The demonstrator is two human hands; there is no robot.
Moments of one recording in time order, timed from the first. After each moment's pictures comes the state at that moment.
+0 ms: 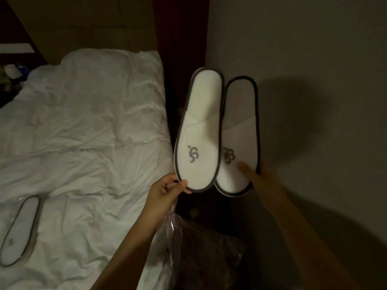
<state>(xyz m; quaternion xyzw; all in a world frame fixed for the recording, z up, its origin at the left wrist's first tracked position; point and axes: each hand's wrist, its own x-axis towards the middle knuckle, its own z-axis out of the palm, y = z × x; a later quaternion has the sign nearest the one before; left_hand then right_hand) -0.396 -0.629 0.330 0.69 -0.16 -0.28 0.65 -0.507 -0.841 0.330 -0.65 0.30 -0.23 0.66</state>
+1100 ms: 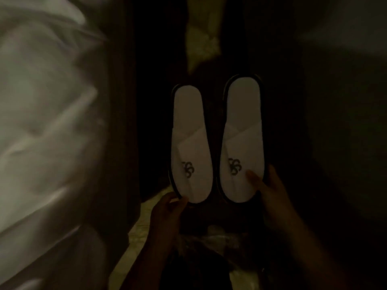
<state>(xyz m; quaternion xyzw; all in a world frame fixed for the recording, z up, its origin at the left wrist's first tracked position) -0.478 -0.666 -0.241 0.70 0.28 -0.42 0.51 -0.561 -0.869 -0.247 -0.50 0.53 0.01 0.68</state>
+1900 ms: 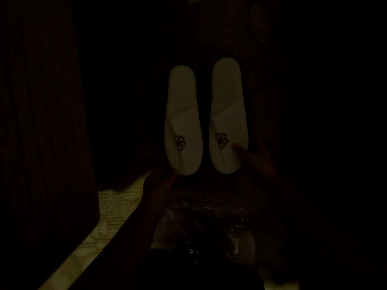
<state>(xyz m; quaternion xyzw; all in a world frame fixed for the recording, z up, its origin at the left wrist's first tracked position) -0.508 -0.603 -0.609 0.74 0.25 -0.45 0.43 -0.577 -0.829 -0.606 -0.57 0.57 0.12 0.58</state>
